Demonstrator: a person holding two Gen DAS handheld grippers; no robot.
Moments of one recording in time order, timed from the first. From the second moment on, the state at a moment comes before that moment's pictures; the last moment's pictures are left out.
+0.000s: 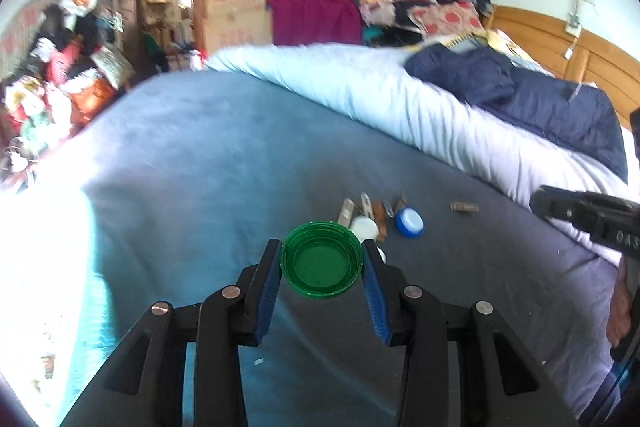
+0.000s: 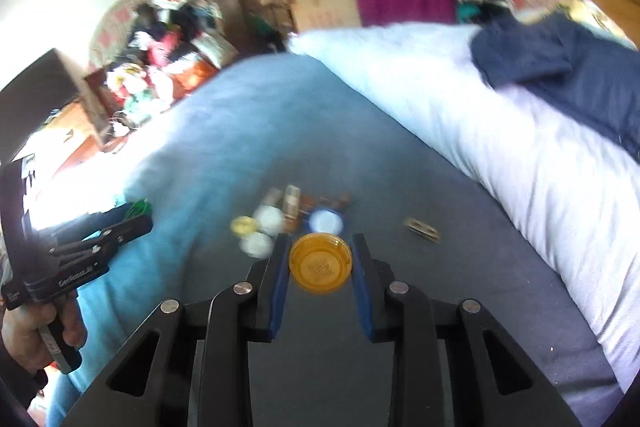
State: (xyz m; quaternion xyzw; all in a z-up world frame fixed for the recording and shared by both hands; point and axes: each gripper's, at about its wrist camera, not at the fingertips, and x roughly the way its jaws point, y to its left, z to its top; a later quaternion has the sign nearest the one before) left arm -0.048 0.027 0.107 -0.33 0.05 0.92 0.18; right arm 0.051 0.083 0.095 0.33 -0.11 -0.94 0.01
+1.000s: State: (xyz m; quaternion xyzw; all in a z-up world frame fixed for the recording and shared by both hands) left arm 0.033 -0.193 0.253 -0.22 0.03 0.97 -0.02; right arm -0.004 -0.157 0.246 0.27 -0.01 -0.95 0.18
